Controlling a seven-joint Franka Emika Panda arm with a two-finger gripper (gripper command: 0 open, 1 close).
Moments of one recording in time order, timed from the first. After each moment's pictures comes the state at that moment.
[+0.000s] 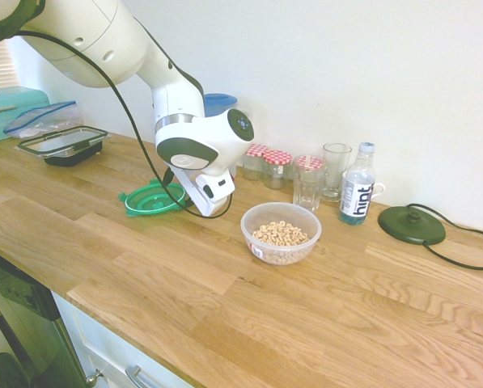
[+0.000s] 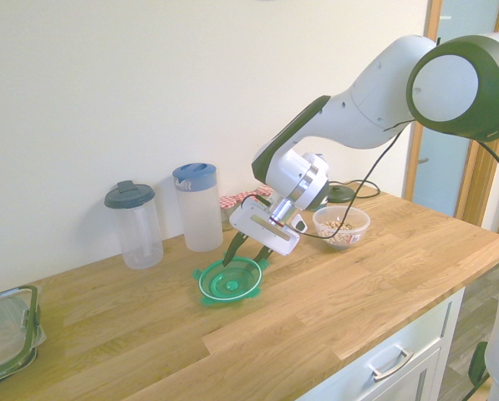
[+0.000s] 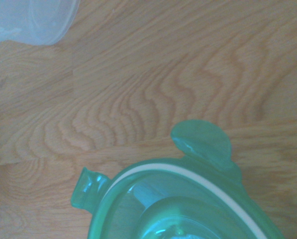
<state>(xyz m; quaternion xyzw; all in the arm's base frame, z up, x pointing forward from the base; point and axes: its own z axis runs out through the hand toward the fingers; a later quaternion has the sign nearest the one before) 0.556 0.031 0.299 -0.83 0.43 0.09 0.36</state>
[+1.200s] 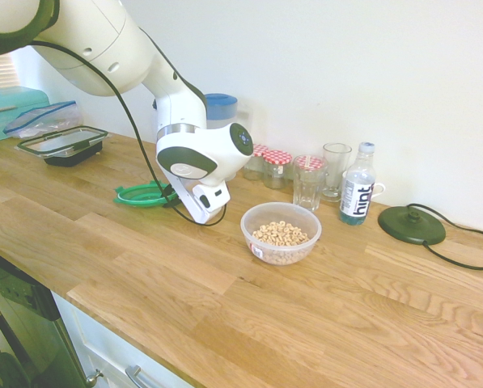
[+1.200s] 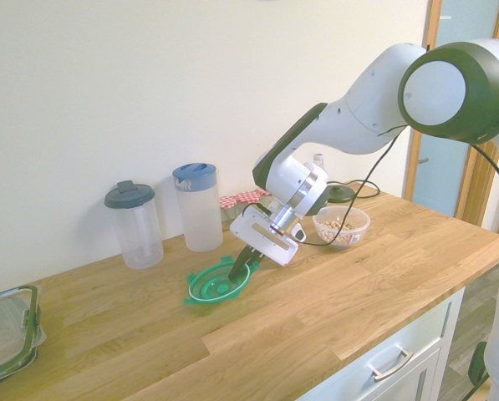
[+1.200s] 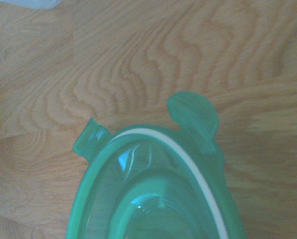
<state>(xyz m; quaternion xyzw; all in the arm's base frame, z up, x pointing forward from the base) 0.552 0.042 0.288 -0.83 0.40 0.12 0.36</state>
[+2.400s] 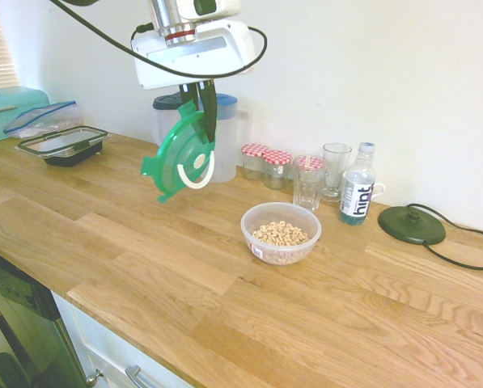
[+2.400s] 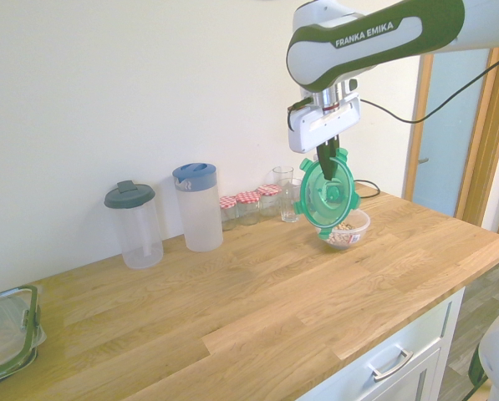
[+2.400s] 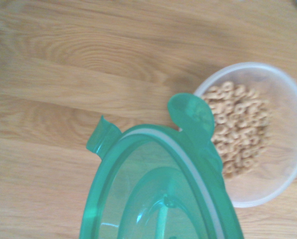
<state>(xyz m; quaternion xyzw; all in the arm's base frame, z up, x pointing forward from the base) 0.455 -0.025 0.582 -0.93 0.33 -0.07 -0.14</state>
